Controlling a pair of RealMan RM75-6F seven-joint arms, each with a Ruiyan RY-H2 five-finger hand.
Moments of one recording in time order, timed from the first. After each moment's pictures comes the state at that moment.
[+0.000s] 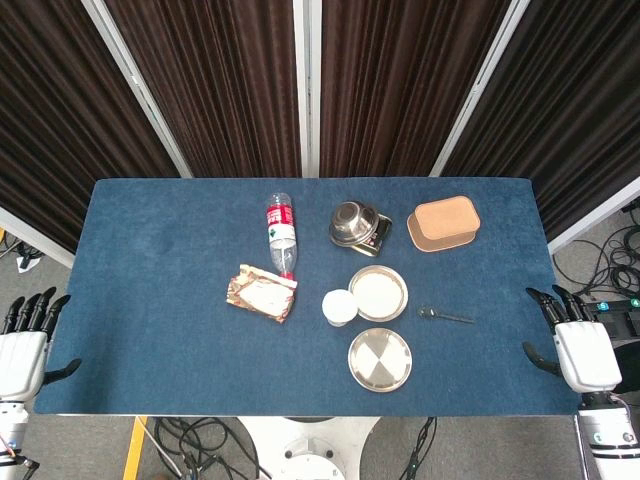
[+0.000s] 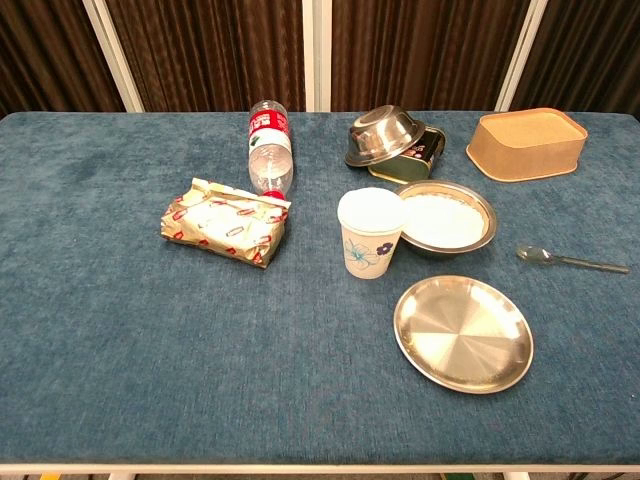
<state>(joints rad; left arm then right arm) -0.06 -1.16 -0.03 -1.60 1.44 1.49 0.14 0.12 -1.11 0.06 -1.62 -1.53 1.44 -0.02</state>
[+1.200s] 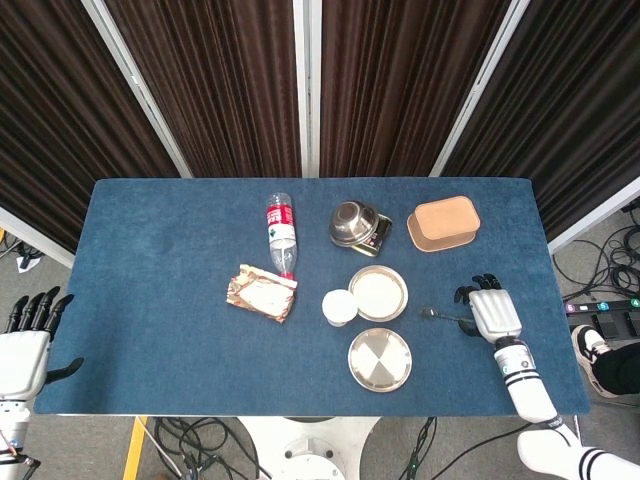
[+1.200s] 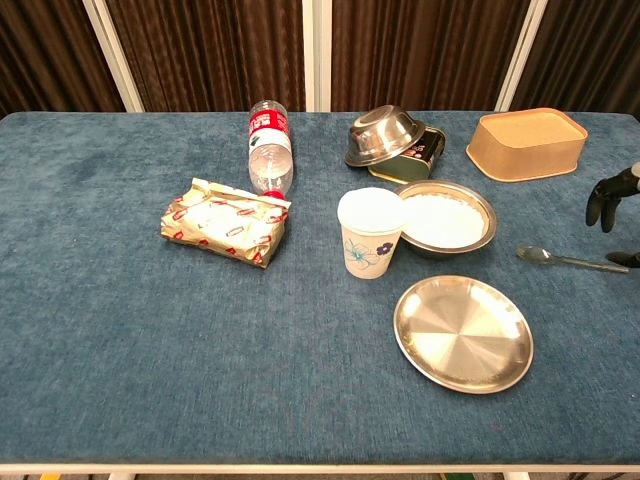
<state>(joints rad) -0.06 -1.18 -0.03 -1.56 1.46 1.49 0.11 0.41 -1.50 0.14 -1.25 -1.26 1.00 -0.19</state>
